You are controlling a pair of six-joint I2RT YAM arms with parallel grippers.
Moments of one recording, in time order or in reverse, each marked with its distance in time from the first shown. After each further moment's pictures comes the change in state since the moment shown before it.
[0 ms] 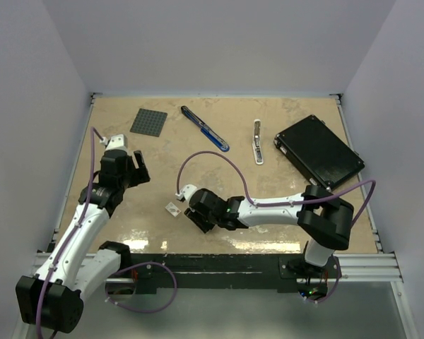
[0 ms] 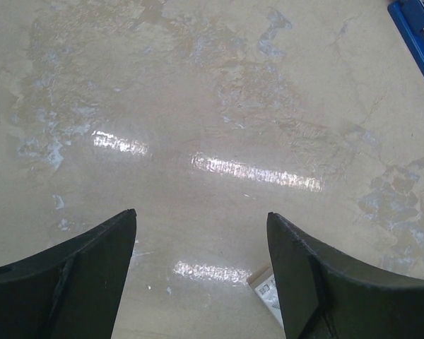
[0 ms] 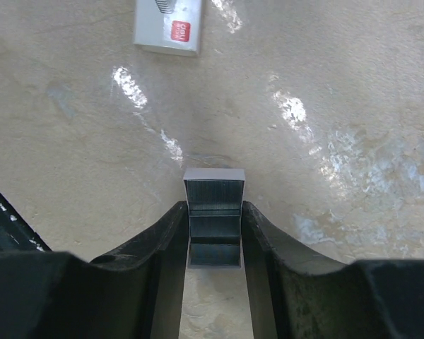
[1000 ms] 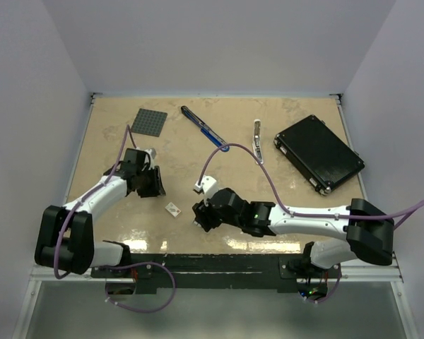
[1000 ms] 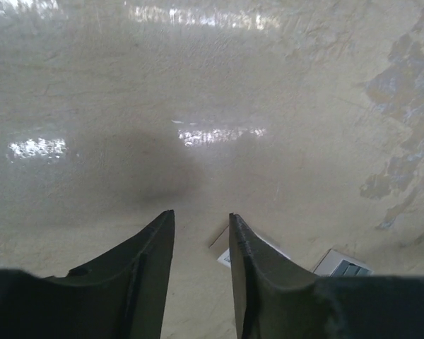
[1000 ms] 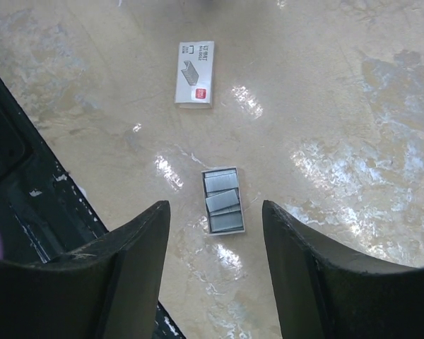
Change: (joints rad) left arm -0.003 0.418 -0.017 0.048 0.401 0.024; right arm 0.016 -0.312 -0.167 0.156 0.043 0.092
